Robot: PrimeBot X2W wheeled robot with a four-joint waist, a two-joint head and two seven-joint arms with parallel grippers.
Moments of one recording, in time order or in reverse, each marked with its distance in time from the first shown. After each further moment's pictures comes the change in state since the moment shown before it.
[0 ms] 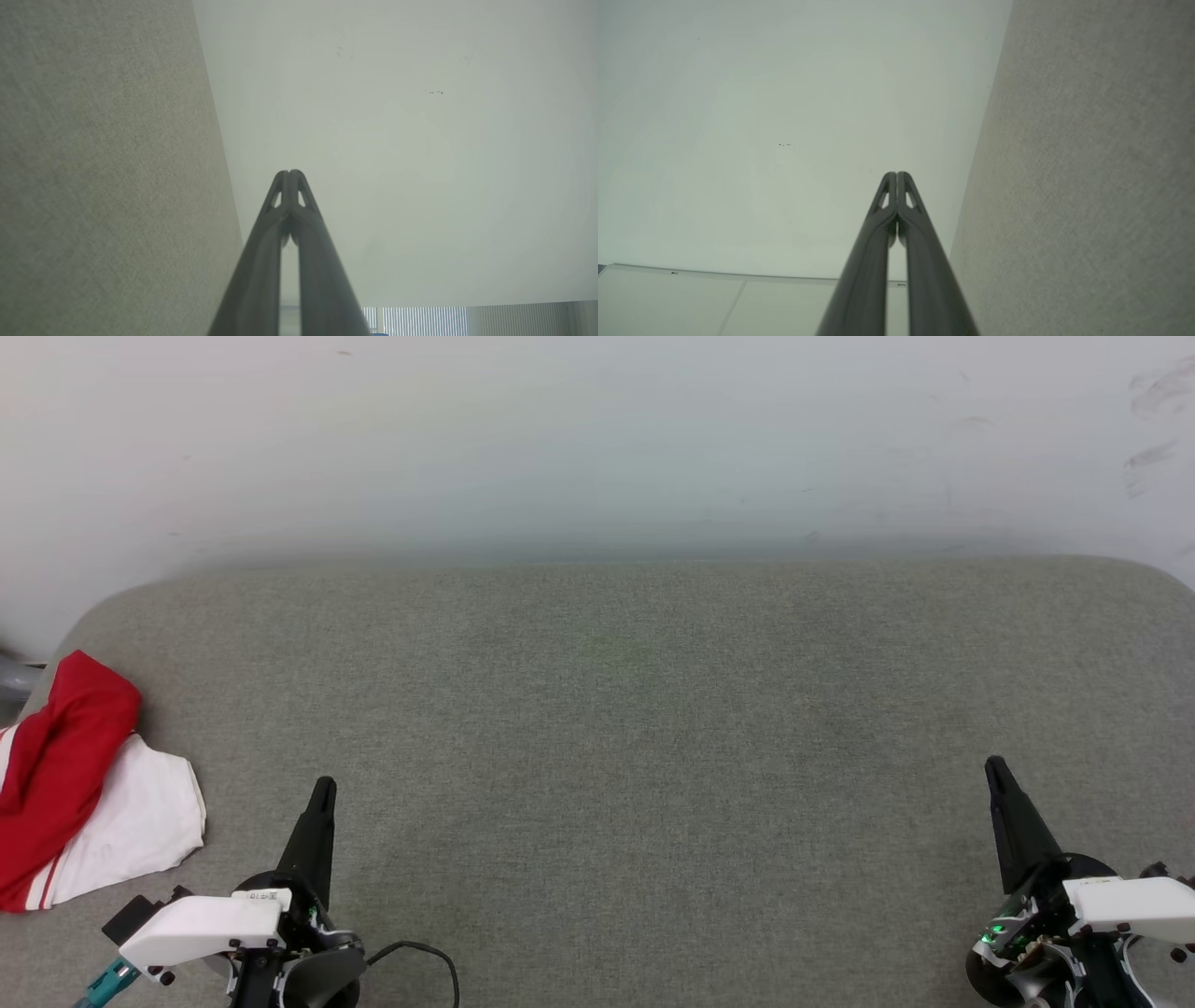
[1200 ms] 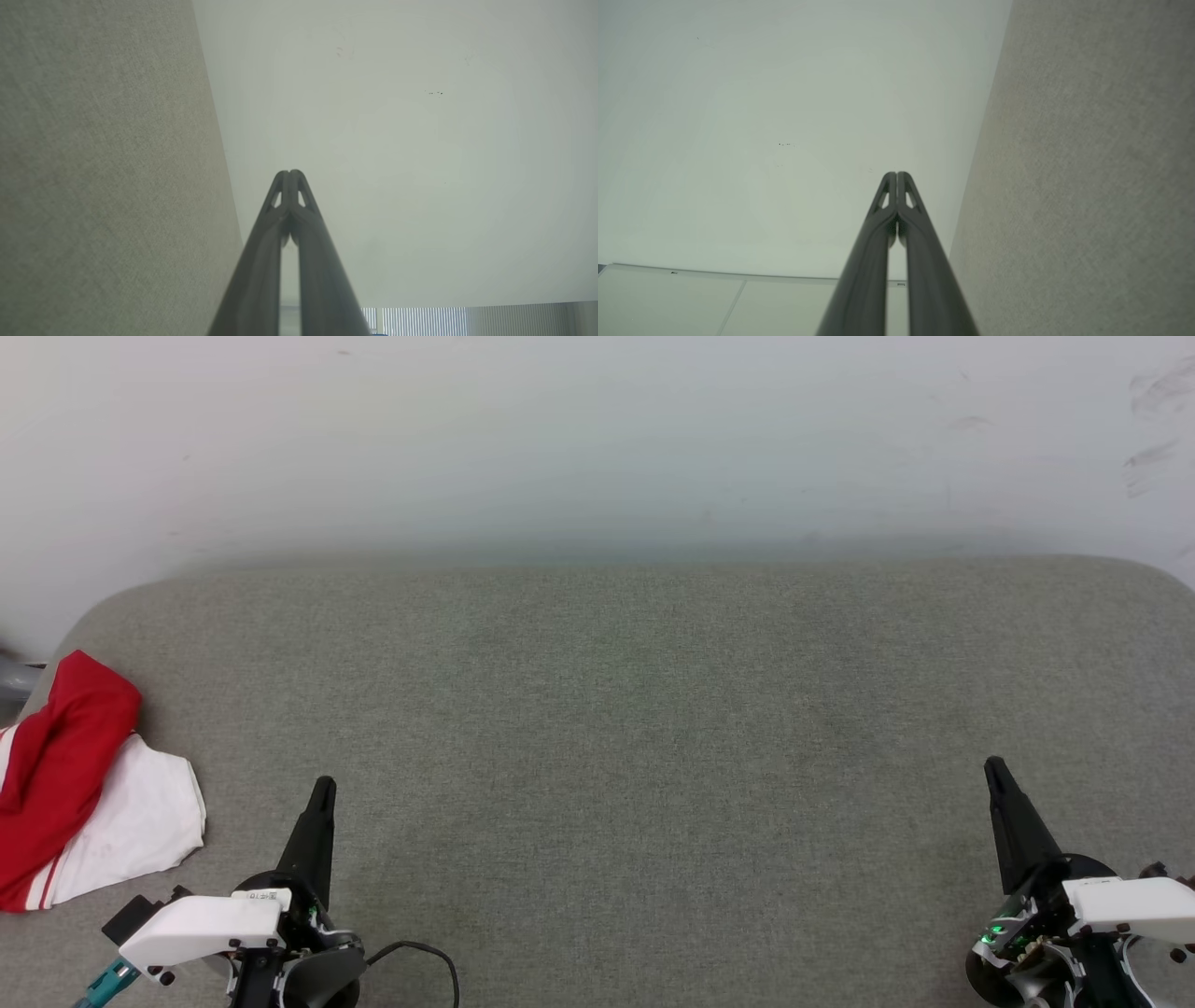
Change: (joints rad) left arm -0.001 -0.008 0.012 0.001 0.010 0.000 0.008; right arm 0.000 0.007 -0.010 0.001 -0.008 0.000 0.009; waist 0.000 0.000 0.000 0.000
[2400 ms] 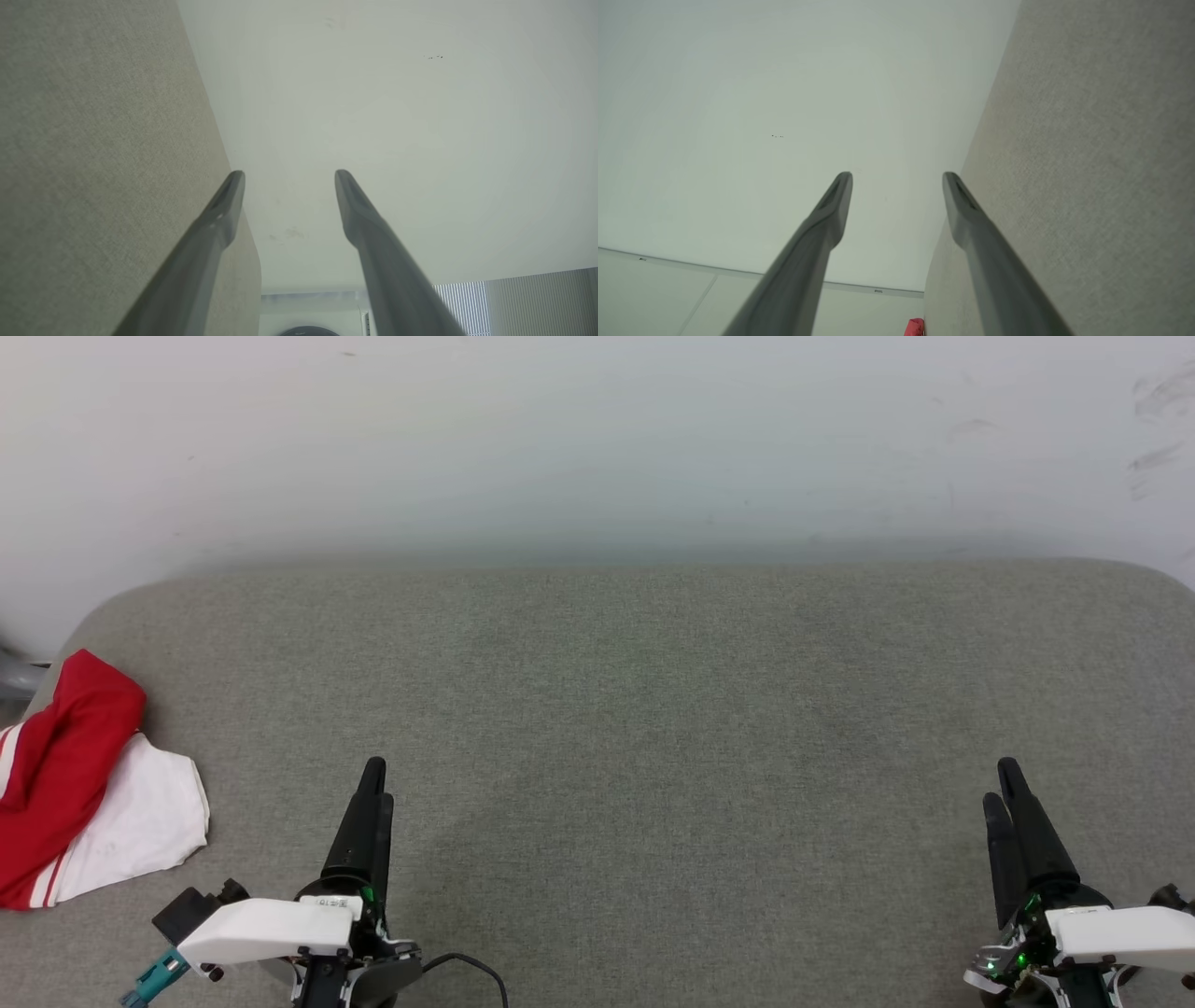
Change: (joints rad) left arm 0.037 -0.012 -0.137 -0.067 0.075 0.000 -0.119; right arm 0.080 -0.006 0.058 -0.097 -0.083 0.000 -0.112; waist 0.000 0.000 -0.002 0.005
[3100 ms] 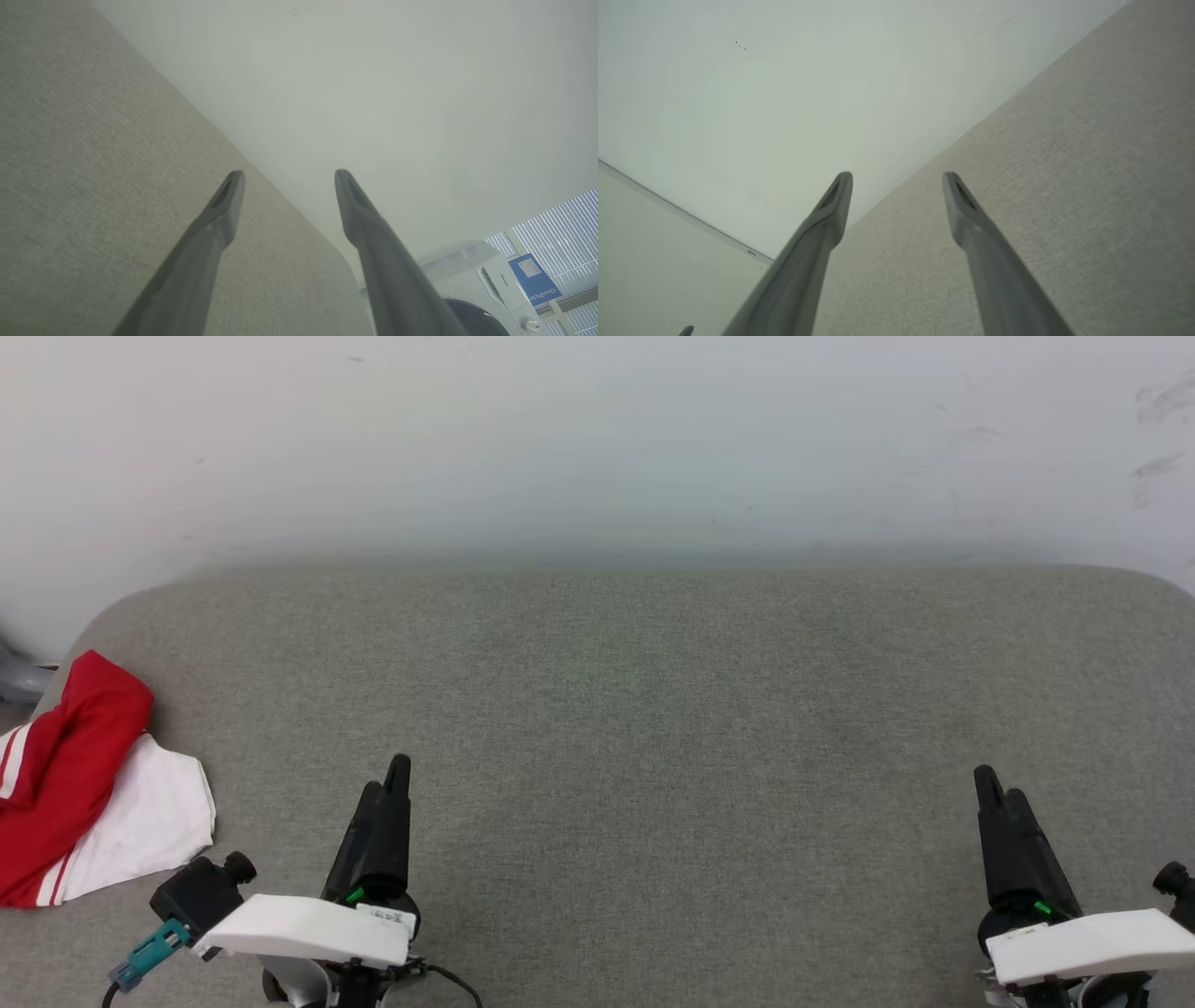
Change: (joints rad) left arm 0.020 0.000 -0.012 -0.068 0.490 0.000 -0.071; right arm 0.031 -0.008 0.006 -0.060 -0.608 0.000 -0.076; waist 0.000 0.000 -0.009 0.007
